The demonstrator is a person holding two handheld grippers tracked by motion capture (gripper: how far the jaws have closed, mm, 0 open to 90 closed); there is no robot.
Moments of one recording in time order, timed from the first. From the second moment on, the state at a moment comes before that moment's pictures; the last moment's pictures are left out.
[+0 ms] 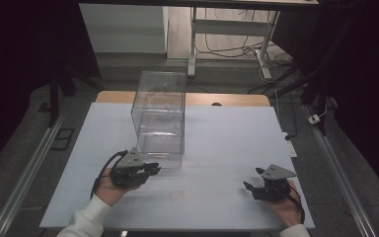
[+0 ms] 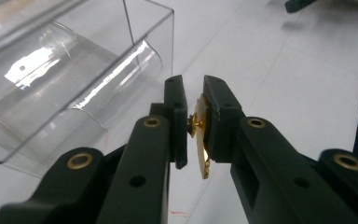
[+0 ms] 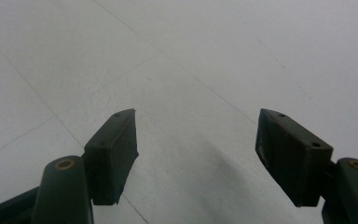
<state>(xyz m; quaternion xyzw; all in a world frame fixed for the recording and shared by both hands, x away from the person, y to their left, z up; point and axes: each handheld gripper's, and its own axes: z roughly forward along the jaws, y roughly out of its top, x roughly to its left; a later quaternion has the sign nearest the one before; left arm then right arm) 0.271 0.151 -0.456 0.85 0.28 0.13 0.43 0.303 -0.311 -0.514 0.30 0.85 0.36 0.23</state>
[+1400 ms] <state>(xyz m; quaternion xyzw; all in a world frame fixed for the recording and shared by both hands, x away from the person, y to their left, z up) 0.302 0.150 -0.425 0.82 0.31 0.17 0.45 0.303 -0.311 -0.514 0.30 0.85 0.36 0.23</state>
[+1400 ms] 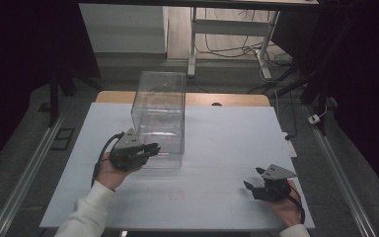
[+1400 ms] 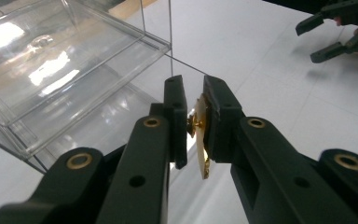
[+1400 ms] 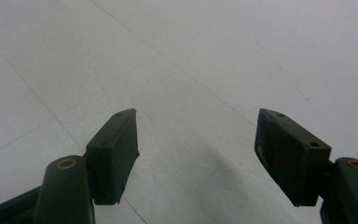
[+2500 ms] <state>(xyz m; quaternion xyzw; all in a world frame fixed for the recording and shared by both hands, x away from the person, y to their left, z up) 0.346 0.133 -0.441 0.84 0.33 0.17 0.40 0.303 -0.311 -0.515 0.30 0.85 0.36 0.23</state>
